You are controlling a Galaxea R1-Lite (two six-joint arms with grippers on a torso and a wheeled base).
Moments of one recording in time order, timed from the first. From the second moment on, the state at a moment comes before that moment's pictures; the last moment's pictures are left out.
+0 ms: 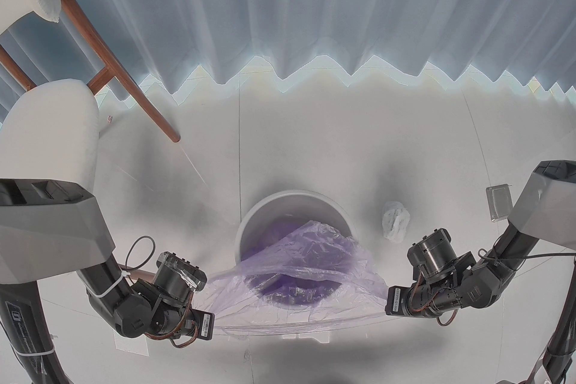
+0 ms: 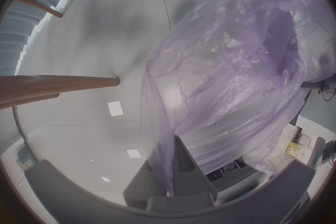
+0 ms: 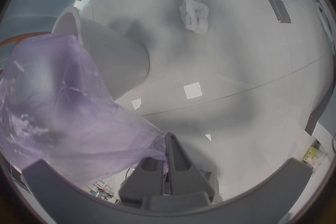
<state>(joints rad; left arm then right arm) -0.47 2.11 -0.49 -0.51 0.15 -0.30 0.51 2.09 -0.62 -0.38 0.05 0.64</state>
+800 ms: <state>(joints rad) -0.41 2.24 -0.56 -0.93 0.15 -0.30 0.45 2.19 -0.78 -0.46 -0.05 0.65</state>
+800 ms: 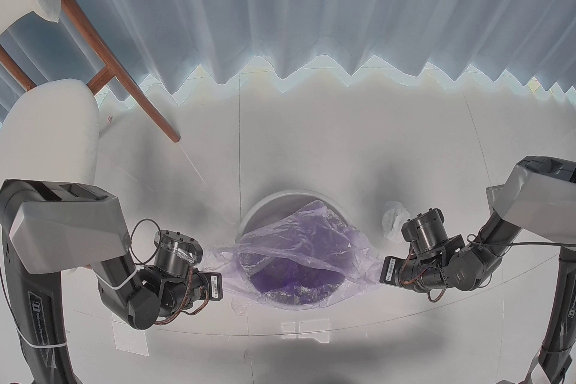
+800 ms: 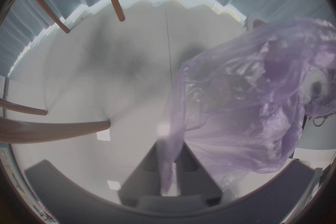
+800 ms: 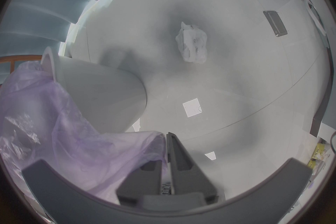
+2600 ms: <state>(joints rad) -0.52 2.10 -0.34 -1.55 0.14 -0.21 0.62 2.08 -0.33 -1.47 0.08 0.14</state>
